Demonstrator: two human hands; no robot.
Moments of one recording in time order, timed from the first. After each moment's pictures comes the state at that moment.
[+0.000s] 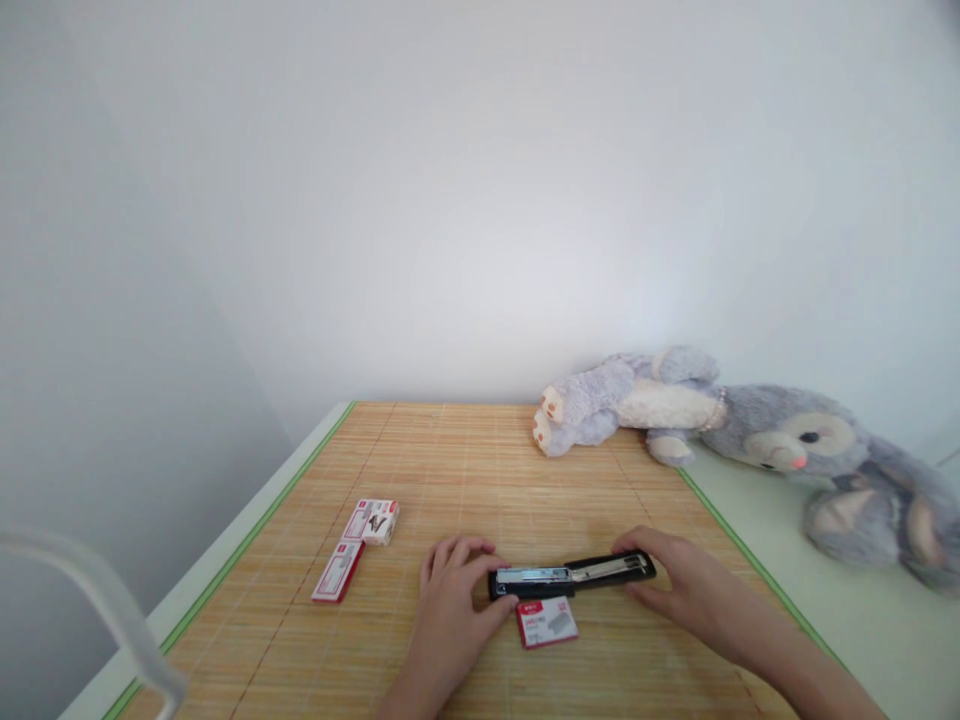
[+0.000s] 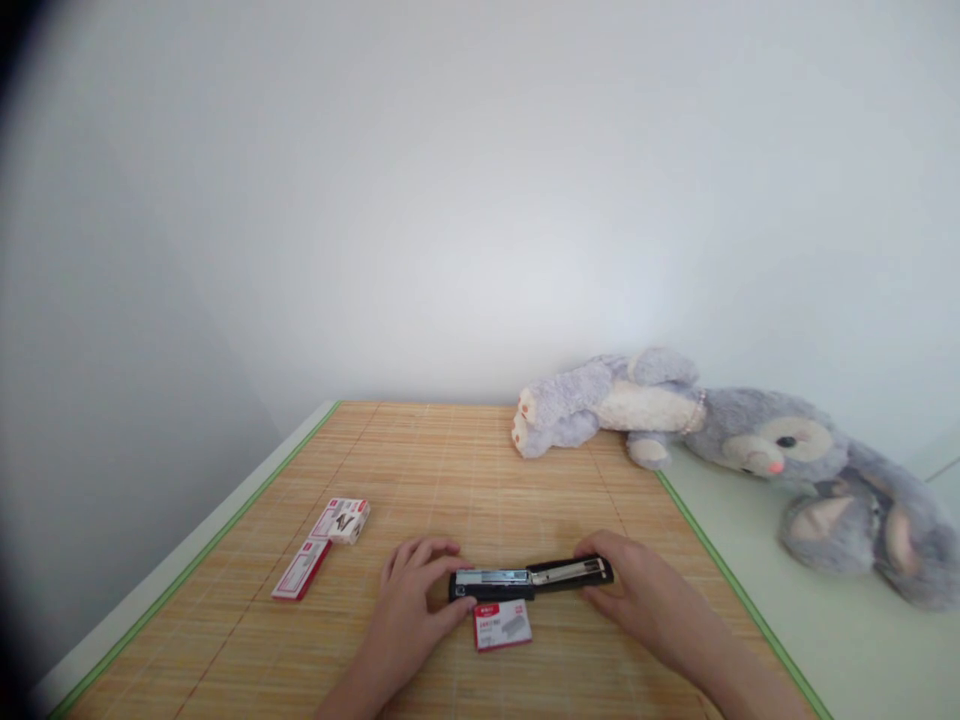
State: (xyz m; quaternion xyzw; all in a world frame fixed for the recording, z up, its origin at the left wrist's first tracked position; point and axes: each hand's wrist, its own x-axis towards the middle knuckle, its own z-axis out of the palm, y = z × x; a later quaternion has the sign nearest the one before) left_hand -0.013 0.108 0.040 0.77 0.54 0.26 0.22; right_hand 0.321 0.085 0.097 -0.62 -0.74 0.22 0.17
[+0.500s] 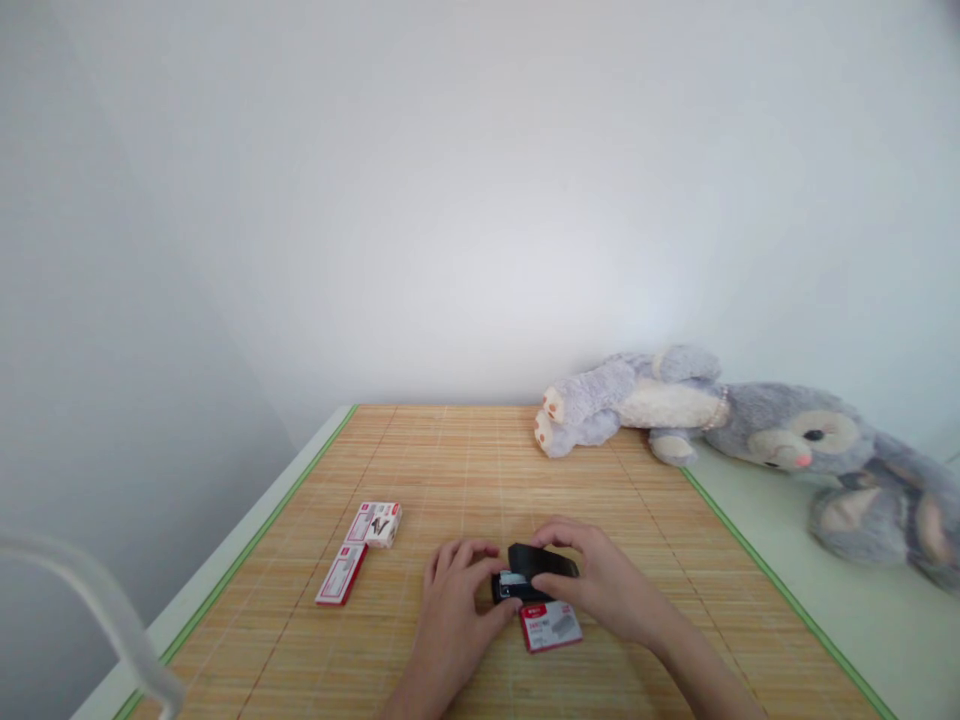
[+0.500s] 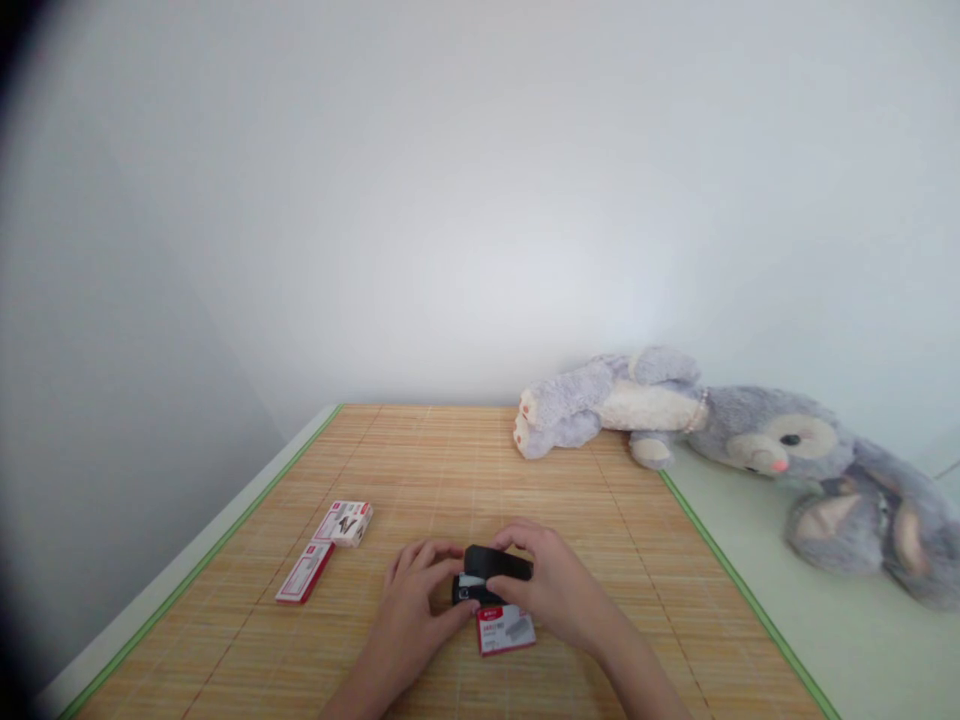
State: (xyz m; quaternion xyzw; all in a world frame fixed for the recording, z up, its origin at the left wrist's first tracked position) left_hand -0.013 0.108 0.043 0.78 0.53 0.26 0.22; right_hand 0.214 0.107 0.103 -0.49 -0.72 0.37 0.32
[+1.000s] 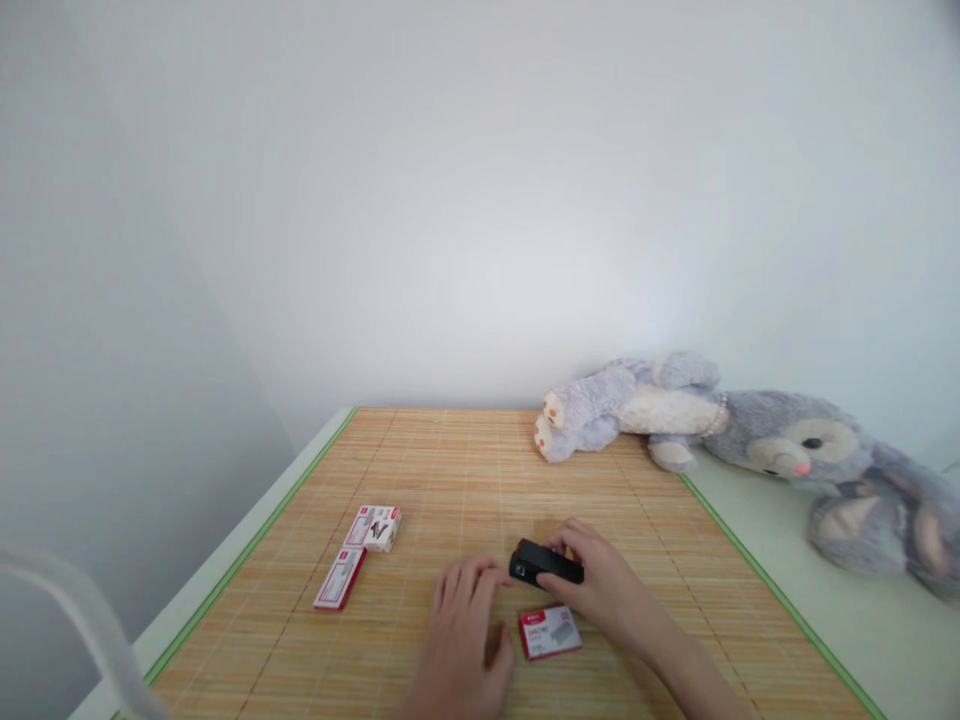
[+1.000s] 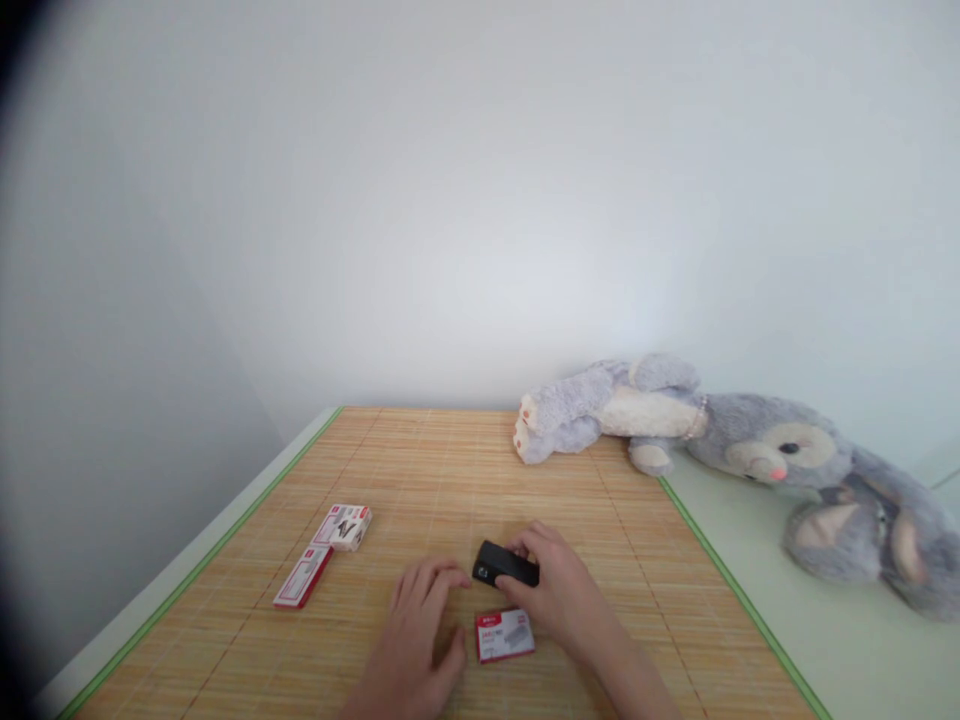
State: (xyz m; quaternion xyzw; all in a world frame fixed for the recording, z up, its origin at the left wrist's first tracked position) left_hand -0.008 0.083 0.042 0.80 0.49 0.26 0.22; right_hand 0.221 0.111 0.076 -0.57 -0.72 0.26 0.30
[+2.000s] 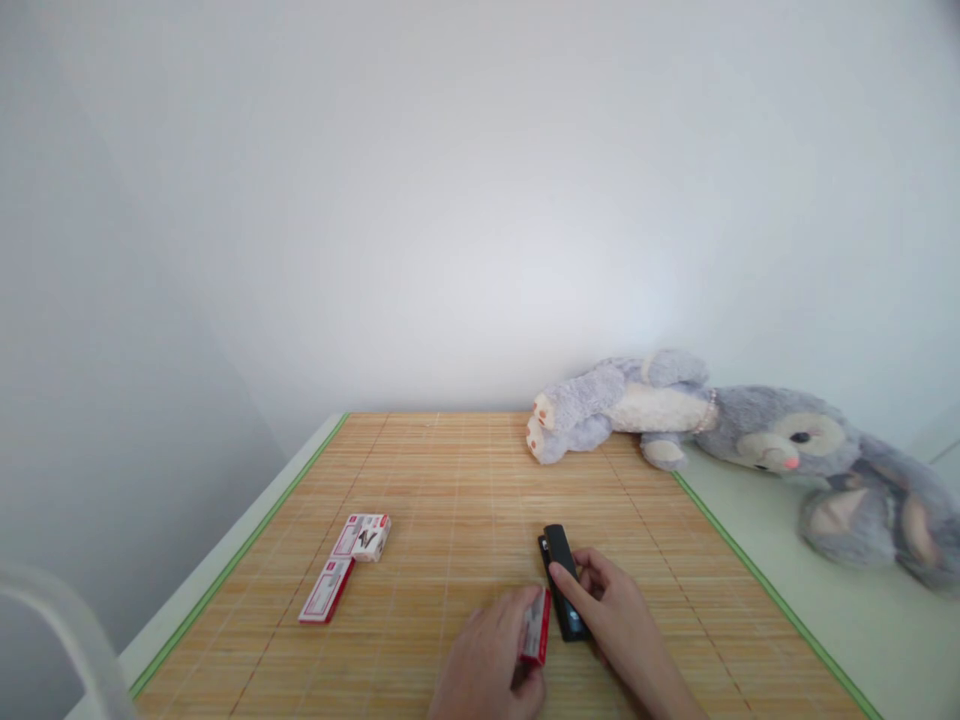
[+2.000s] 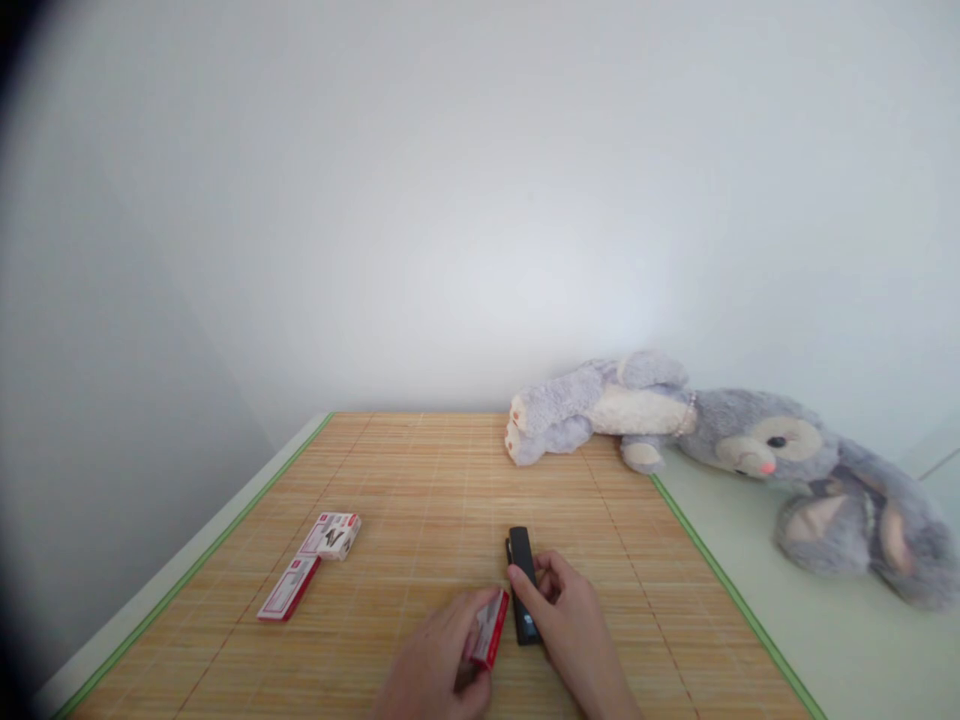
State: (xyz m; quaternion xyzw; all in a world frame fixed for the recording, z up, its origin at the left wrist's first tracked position) left_hand 0.029 0.080 0.044 0.81 0.45 0.15 0.33; right_hand 0.235 0.090 0.025 -0.64 -0.55 0.35 0.40
